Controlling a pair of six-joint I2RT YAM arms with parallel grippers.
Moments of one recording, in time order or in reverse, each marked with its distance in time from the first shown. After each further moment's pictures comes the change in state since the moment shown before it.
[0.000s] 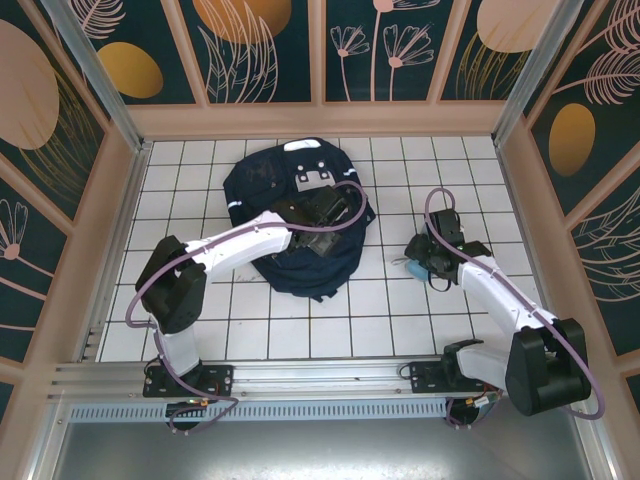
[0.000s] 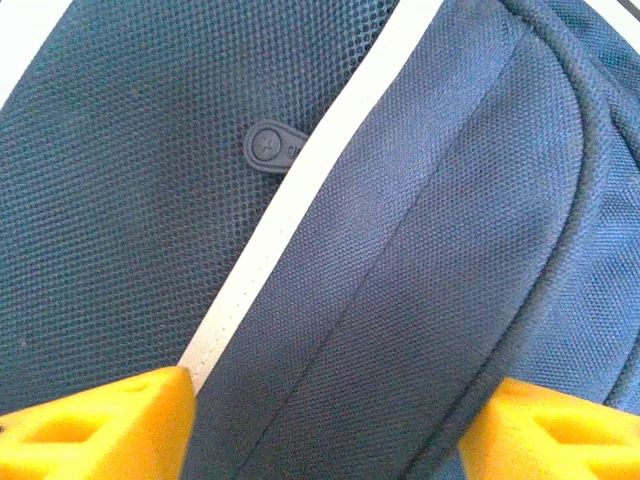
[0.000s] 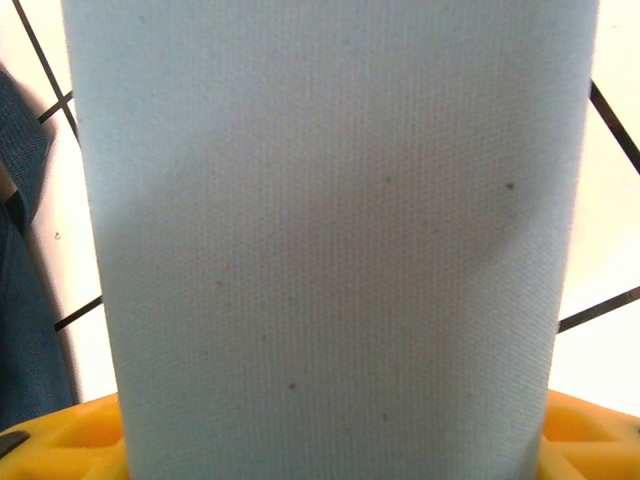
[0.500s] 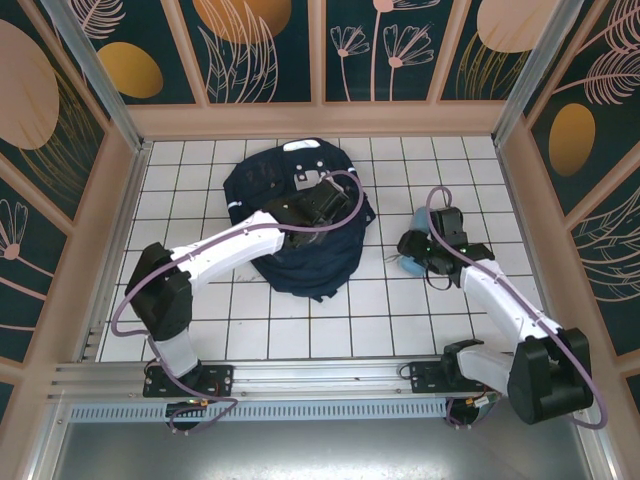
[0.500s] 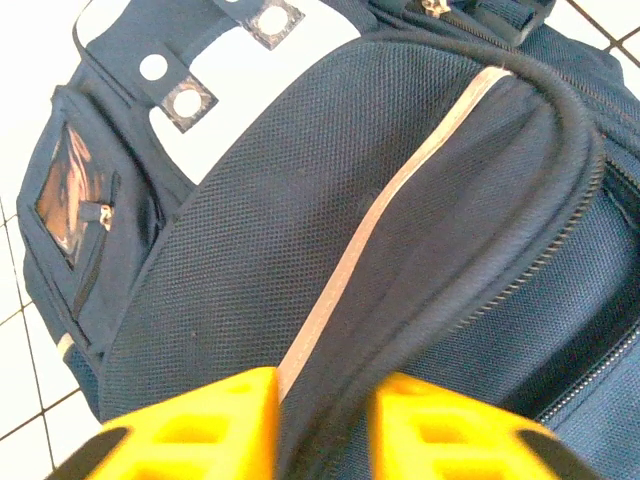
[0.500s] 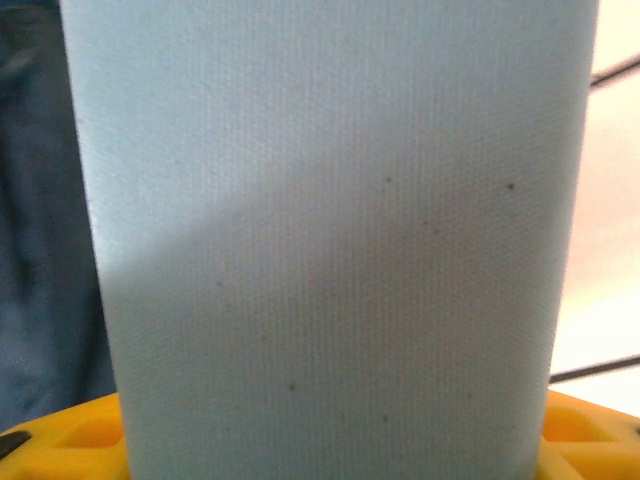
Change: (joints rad) left arm -0.011 -0.073 0.015 0.023 -0.186 -0.028; right arm 0.008 -0.057 0.000 0.072 -0.184 -0.072
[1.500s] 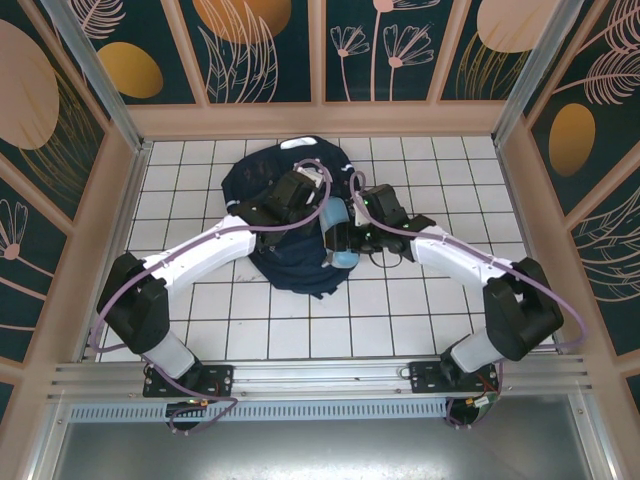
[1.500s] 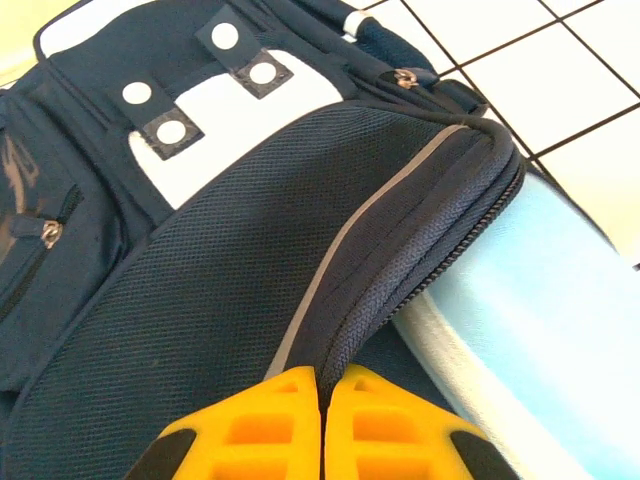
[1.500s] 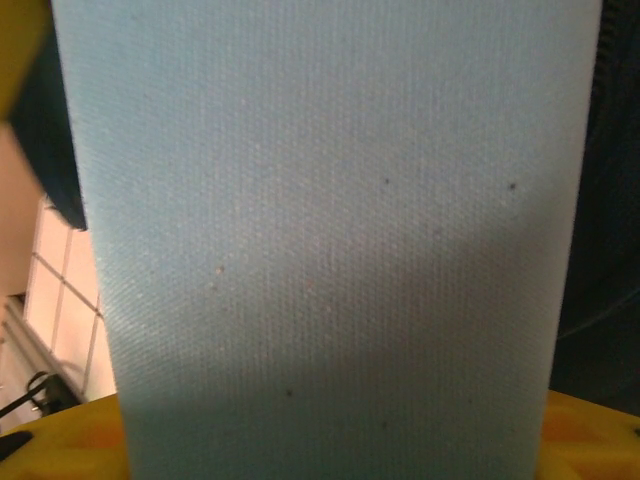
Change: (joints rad) left arm 0.122 -0.140 -0.200 0.279 0.245 -0.032; right arm 0.332 0.393 0.282 0.156 -0.318 -0.123
